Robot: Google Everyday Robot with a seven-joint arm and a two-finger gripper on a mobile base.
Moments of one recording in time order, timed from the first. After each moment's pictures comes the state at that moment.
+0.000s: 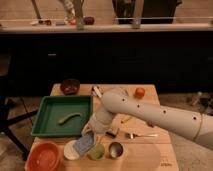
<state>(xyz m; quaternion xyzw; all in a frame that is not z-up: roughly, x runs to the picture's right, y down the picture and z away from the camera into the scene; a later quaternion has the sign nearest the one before) -0.073 0.226 0.674 -0.31 -0.39 -0.28 0.82</state>
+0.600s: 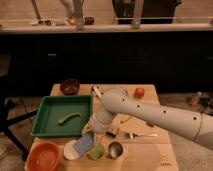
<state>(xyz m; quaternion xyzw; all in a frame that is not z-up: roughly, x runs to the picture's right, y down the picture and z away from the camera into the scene) -0.073 0.225 0.675 -0.31 -0.39 -0.28 0.82</state>
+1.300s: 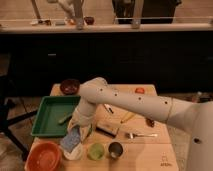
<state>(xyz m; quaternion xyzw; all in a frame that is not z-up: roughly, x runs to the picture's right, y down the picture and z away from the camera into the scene) -0.147 0.203 0.676 -0.32 -0.41 -0.38 0.76</state>
